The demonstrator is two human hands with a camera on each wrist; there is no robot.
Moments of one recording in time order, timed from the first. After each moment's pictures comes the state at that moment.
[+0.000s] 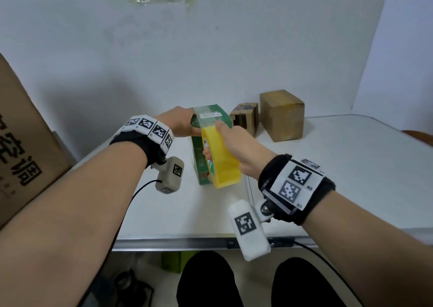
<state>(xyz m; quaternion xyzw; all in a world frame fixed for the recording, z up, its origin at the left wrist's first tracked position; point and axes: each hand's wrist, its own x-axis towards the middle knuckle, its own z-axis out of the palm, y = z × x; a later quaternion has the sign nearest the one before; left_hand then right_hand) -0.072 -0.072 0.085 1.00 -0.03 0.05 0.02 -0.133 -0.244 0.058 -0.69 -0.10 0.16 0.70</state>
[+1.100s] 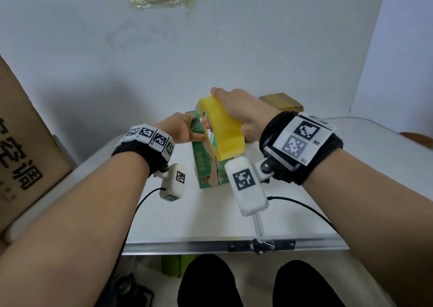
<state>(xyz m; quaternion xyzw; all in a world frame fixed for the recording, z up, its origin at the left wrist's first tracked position) -0.069 -0.066 0.077 1.00 0.01 0.05 0.06 -0.121 -0.244 0.124 -0.72 -0.14 0.11 0.67</state>
